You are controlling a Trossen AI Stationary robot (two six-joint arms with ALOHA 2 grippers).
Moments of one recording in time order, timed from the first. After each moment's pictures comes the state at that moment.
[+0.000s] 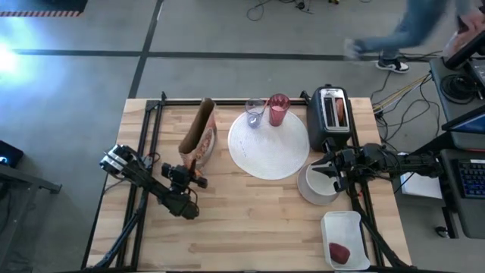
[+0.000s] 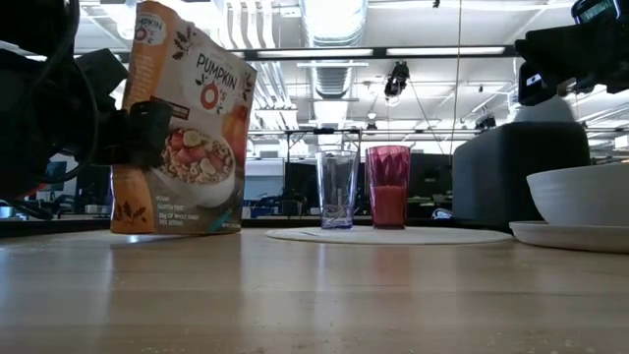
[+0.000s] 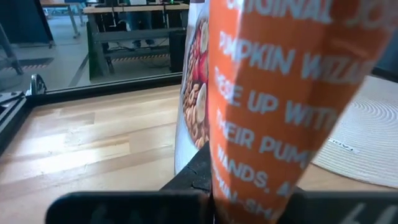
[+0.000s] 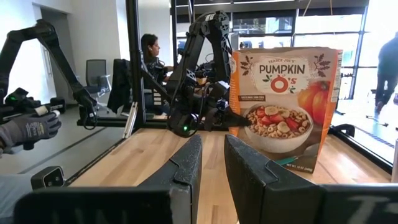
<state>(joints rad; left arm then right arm) -0.59 1.86 0.79 -1.25 -1.25 -2.39 0.02 0.03 0.04 0.11 -0.16 0.03</state>
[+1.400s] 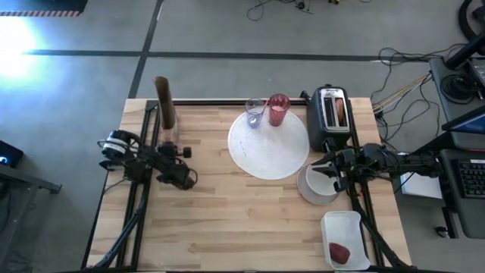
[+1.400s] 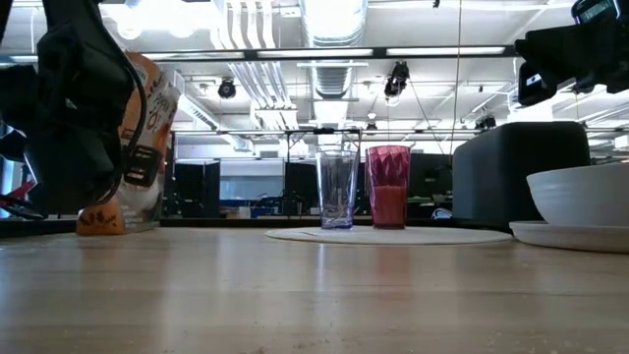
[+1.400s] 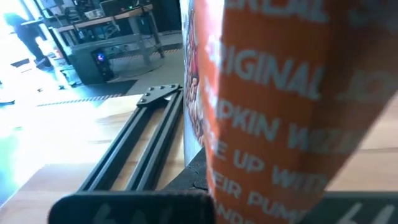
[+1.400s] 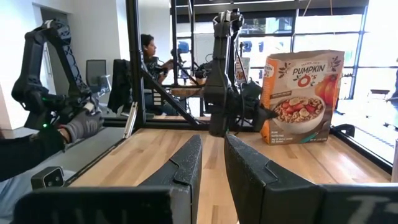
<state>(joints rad) -0.19 1.77 0.57 -1.33 -1.09 -2.41 0.02 0.03 0.04 0.11 -0.16 0.03</state>
